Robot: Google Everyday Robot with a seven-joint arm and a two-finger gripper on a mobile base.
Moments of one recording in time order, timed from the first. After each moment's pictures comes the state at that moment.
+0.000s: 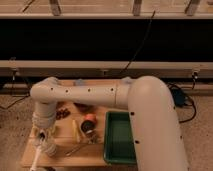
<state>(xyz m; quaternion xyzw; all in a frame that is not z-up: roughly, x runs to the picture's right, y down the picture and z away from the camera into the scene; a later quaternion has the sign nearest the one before) -0.297 0.227 0.679 -0.29 -0.46 -0.53 0.65</state>
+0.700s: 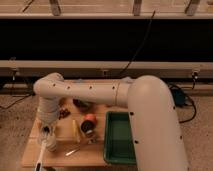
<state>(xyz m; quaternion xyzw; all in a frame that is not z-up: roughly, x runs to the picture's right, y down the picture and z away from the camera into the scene) -0.286 0.203 0.699 -0.29 -0.43 -0.54 0.66</state>
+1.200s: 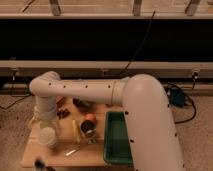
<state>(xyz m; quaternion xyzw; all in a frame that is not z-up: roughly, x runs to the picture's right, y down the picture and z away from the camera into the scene) -0.296 0.200 0.701 -0.28 -0.42 -0.55 0.66</state>
